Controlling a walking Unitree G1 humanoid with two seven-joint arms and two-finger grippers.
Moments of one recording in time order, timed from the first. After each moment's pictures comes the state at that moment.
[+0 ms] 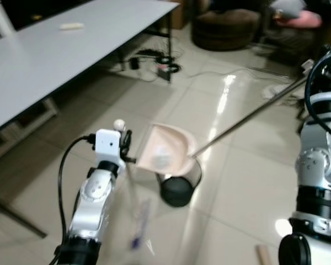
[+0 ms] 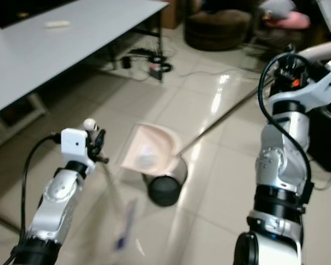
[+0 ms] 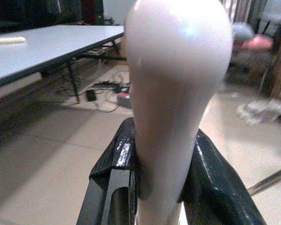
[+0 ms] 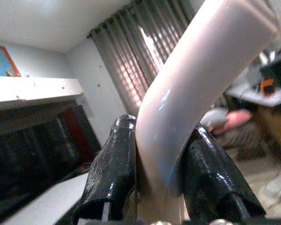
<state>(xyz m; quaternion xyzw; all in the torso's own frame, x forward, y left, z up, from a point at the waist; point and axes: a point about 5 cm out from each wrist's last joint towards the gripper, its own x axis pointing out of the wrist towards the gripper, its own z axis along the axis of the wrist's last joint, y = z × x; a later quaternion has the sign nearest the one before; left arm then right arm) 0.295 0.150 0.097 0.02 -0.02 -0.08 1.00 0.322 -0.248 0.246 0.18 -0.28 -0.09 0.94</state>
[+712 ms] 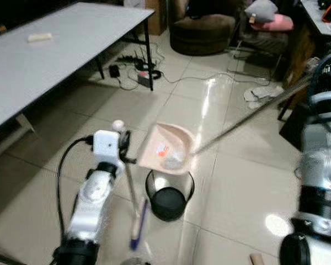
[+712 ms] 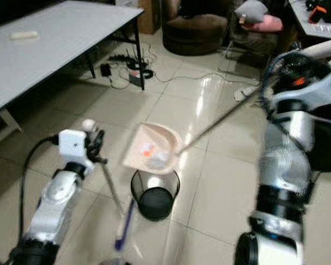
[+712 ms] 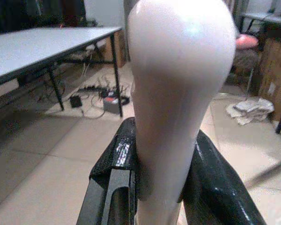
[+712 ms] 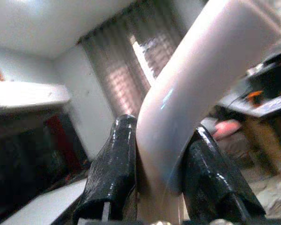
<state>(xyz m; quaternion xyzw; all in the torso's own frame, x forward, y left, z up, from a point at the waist) 0.291 0.160 0.092 0.03 -0.01 -0.06 1.00 0.324 -0.241 0.244 0.19 -0.27 -0.07 0.94</state>
